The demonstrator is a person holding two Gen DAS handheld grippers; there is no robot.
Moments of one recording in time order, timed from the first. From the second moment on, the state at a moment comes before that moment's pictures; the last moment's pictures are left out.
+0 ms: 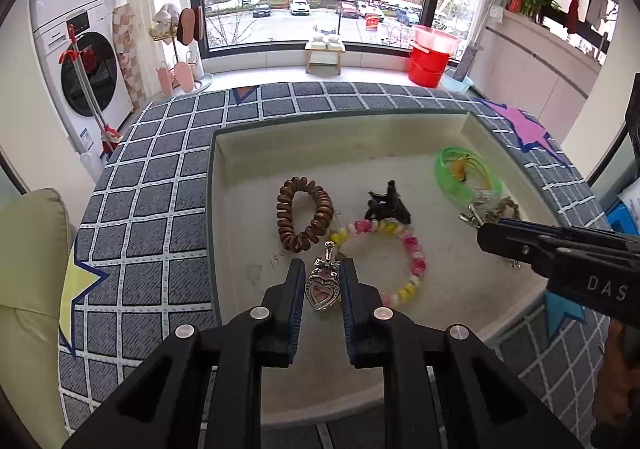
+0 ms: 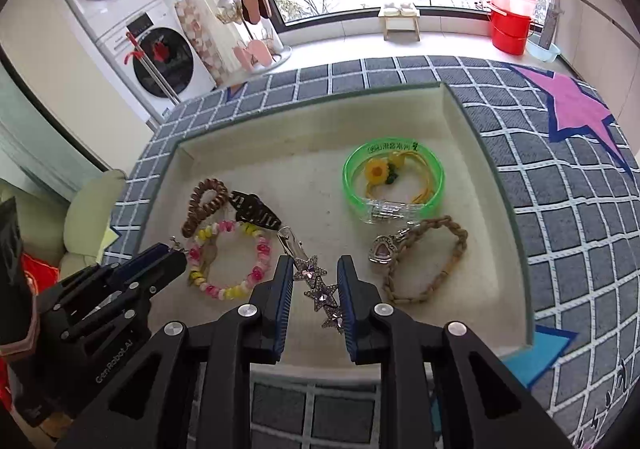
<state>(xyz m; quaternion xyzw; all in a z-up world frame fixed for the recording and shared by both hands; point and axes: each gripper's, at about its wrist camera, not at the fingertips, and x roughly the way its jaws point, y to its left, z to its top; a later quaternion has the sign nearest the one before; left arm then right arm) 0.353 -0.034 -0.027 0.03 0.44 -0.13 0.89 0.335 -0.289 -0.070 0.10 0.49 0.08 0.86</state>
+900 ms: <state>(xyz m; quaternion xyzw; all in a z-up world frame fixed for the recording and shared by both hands) 0.353 -0.056 -0.034 0.06 0.44 -0.12 0.89 0.338 -0.306 -0.081 0.09 0.50 0.04 0.86</state>
